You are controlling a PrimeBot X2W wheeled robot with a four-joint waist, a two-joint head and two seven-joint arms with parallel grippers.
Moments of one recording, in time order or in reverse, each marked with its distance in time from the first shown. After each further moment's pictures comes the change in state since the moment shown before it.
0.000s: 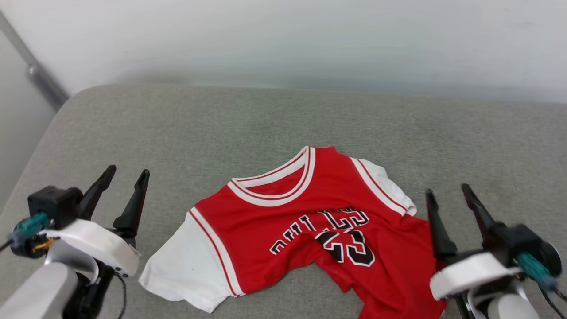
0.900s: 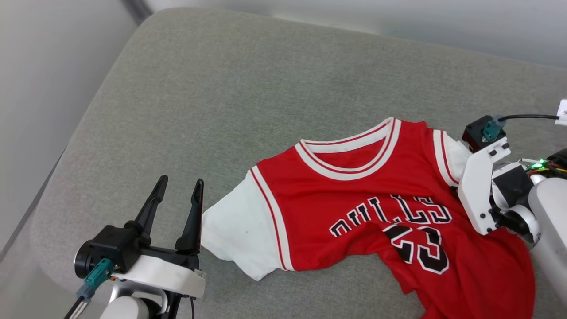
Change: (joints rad) left arm 0.238 -0.444 0.316 -0.193 0.459 -0.042 0.000; right arm -0.552 -0.448 0.487 0.272 0.347 0.000 1.011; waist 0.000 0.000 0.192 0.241
